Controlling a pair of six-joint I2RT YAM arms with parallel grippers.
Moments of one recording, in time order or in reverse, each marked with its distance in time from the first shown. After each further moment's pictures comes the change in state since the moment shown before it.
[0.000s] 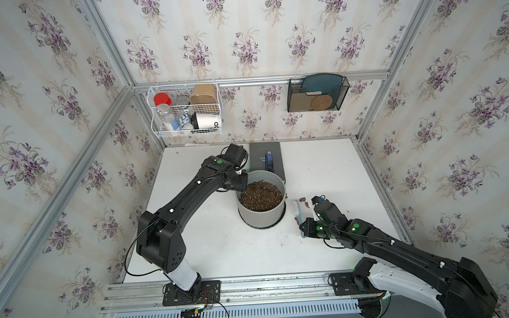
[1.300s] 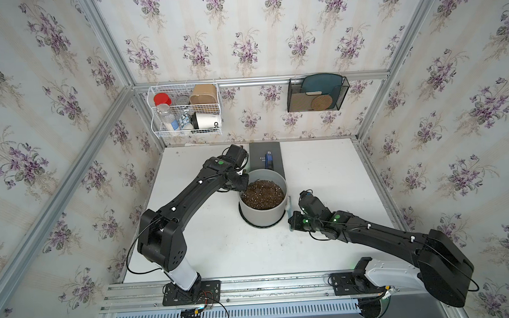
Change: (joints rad) left arm 0.000 -0.003 -0.034 0.036 0.018 0.014; right arm 0.047 0.240 0.124 0.137 0.050 0.059
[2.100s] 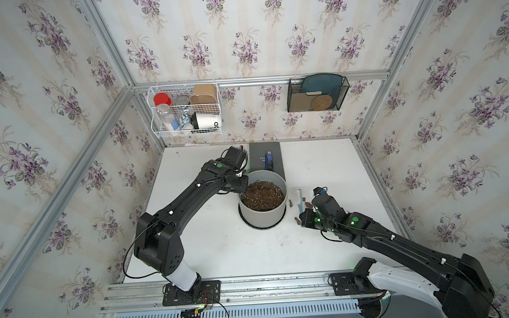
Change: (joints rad) left arm -0.003 -0.041 -0.055 0.032 -0.003 0.001; right arm -0.070 -0.229 -0.011 -0.193 0.098 -0.038
